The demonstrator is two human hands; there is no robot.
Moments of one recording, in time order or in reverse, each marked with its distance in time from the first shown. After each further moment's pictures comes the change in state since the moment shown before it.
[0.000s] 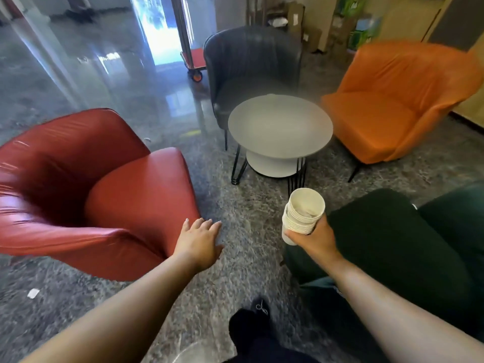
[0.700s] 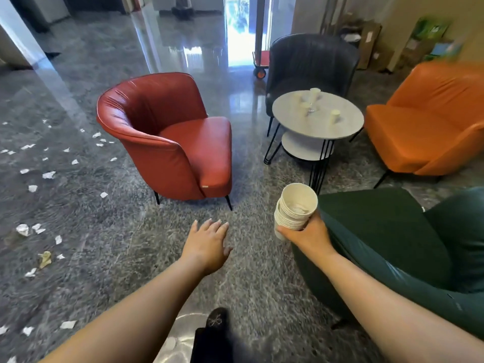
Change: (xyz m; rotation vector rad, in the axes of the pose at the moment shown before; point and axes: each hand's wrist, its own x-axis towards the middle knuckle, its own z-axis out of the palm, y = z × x) left_hand -0.325 0.181 0.076 -0.125 0.023 -0.275; right_hand -0.255 0.045 -0.115 -0.097 -0.294 -0.209
